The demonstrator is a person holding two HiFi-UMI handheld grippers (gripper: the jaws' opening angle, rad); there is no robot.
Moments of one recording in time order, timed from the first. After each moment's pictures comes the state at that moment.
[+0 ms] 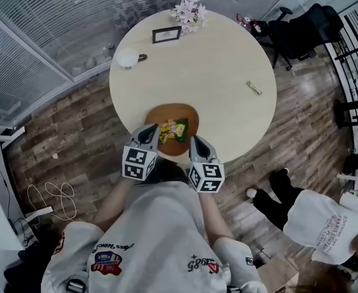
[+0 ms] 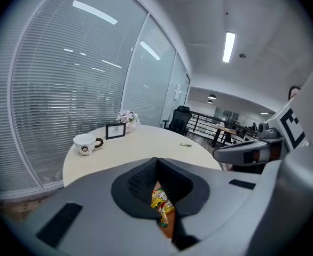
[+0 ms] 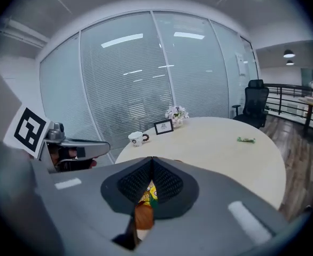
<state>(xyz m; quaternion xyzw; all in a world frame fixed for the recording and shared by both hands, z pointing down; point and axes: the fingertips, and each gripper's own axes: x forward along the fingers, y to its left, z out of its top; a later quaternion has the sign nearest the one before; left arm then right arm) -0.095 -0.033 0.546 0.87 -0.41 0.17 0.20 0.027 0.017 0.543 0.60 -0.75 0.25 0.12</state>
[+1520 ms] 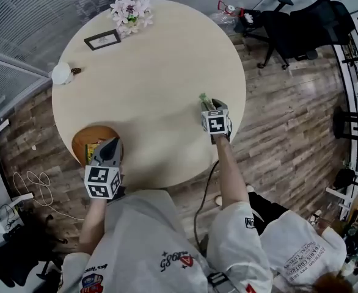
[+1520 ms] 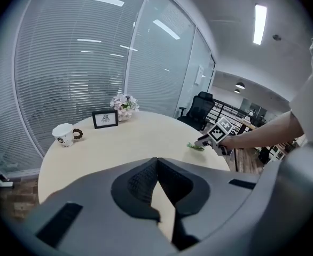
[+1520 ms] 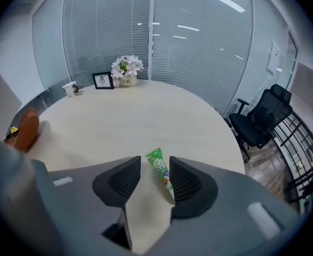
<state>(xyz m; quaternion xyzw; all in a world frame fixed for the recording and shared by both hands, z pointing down) 0.109 -0.096 0.565 0.79 -0.50 0.24 0.27 0.451 -0.225 0.720 0.52 -0.72 0.25 0.39</state>
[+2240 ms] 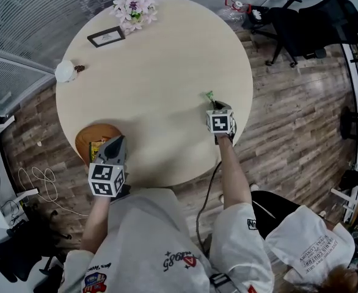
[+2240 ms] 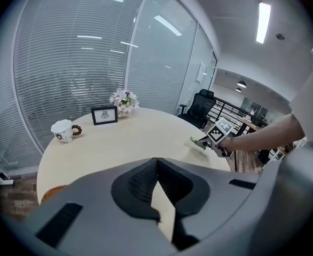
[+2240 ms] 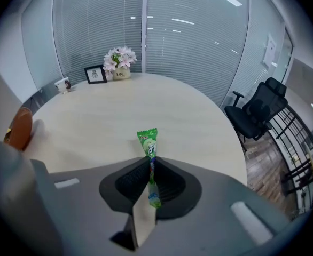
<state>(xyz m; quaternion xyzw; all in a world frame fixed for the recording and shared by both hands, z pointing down) 0.112 -0.099 0.577 0.78 -0.50 0.25 0.28 0.459 -0.221 0.745 0.53 -0.69 0.27 0.40</state>
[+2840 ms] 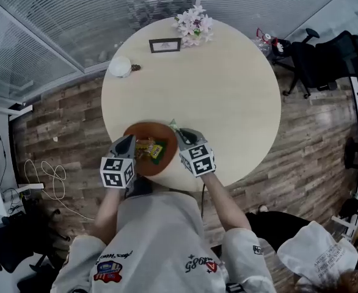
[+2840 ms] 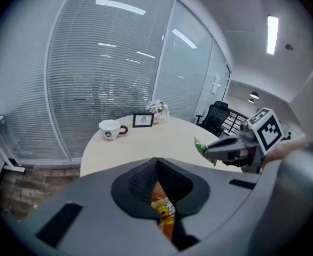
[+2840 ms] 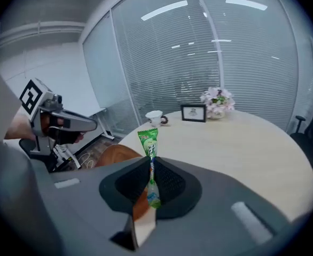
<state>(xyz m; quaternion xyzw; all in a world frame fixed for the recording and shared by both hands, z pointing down) -0.070 -0.069 0.569 0.75 -0.56 0.20 0.28 0.086 -0.102 0.603 0.33 -0.88 0.22 0.27</state>
